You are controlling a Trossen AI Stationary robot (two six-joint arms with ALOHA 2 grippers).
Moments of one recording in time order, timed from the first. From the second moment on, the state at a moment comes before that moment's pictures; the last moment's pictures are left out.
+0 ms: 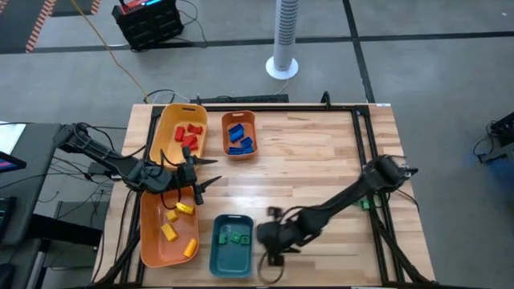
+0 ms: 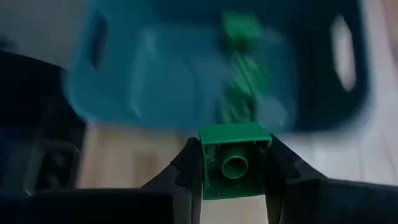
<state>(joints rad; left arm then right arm) -0.44 0.90 0.66 0.03 -0.81 0.11 0.50 2.05 1.64 -0.51 0.20 0.40</state>
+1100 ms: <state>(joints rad) -0.45 0.90 0.66 -0.03 -0.81 0.12 0.37 1.75 1.56 -1.45 0.31 1.07</state>
